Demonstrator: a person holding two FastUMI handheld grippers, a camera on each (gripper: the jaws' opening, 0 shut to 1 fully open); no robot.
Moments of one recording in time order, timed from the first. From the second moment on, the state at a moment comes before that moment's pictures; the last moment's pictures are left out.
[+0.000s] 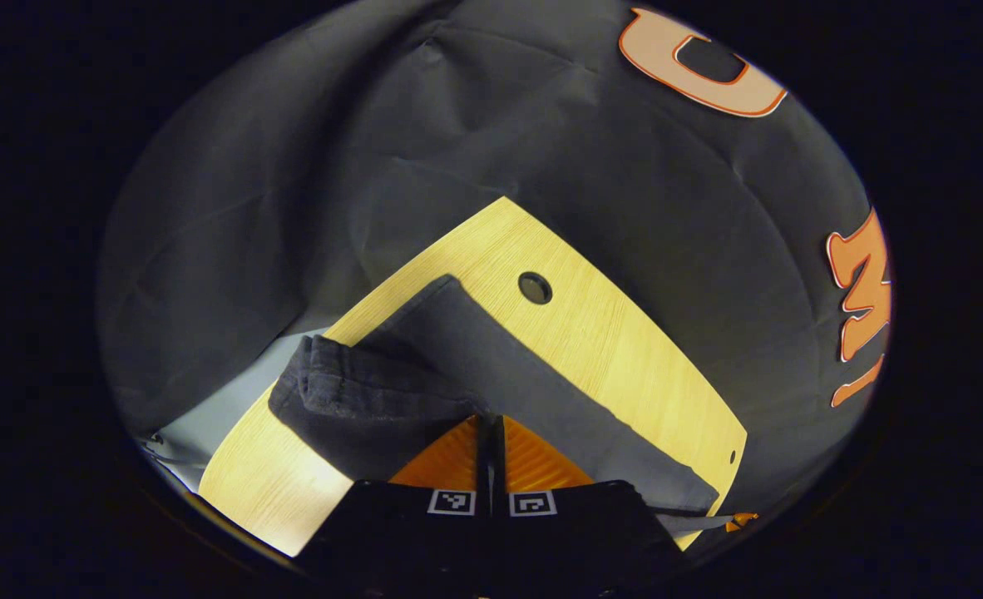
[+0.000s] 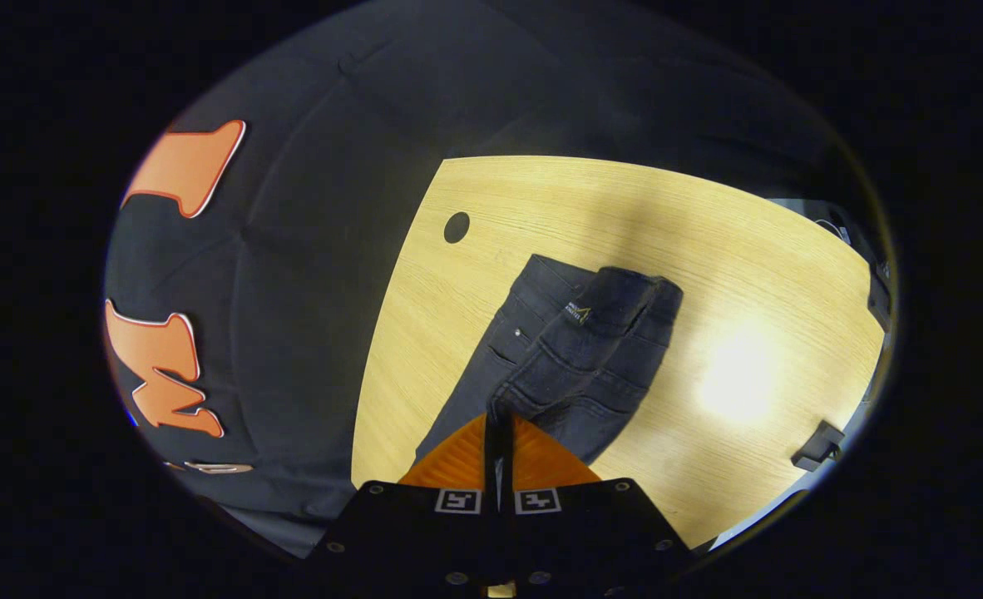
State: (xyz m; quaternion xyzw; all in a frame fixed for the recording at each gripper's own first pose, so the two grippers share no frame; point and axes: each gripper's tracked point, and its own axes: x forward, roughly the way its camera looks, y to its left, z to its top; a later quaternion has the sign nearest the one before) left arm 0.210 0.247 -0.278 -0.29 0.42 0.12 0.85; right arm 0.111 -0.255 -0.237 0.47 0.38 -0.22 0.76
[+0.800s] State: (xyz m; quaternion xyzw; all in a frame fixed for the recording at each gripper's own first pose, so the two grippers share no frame) left arm 0.278 0.231 -0.296 -0.24 0.43 0.13 0.86; right arm 0.168 -0.278 -0.267 0.47 0.37 -0.25 0.76
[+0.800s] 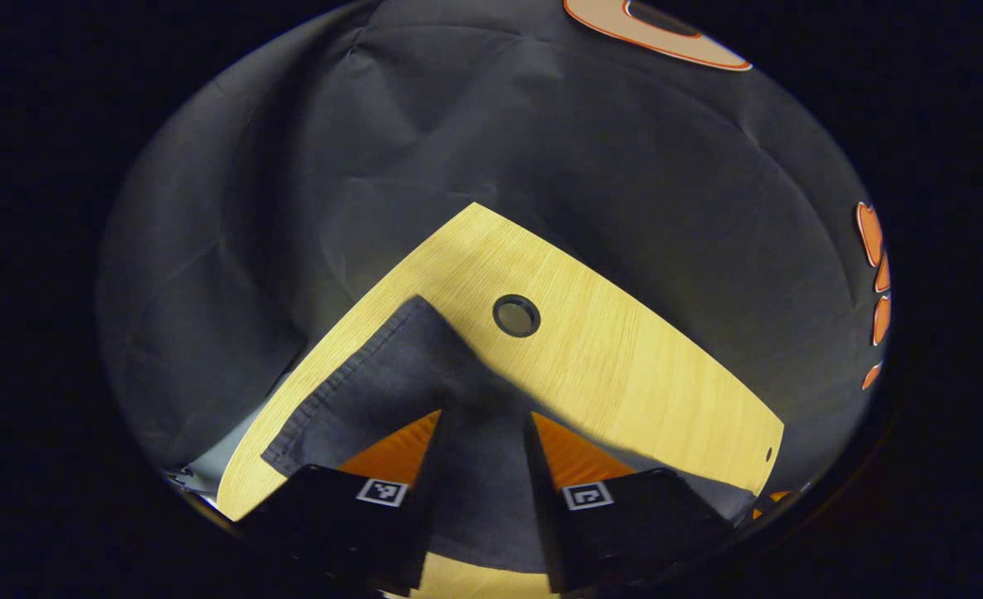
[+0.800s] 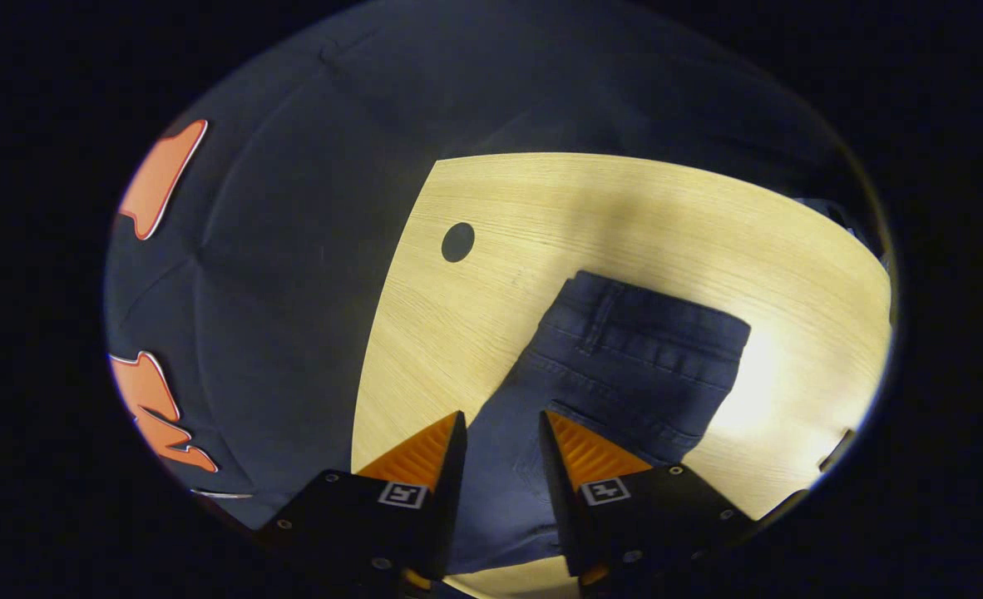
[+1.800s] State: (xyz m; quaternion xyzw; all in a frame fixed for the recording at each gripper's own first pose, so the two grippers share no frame) left arm 0.184 0.153 -0.173 -0.21 0.34 0.06 0.91; right arm 0.083 -0.332 -0.326 0.41 0.42 -0.30 0.75
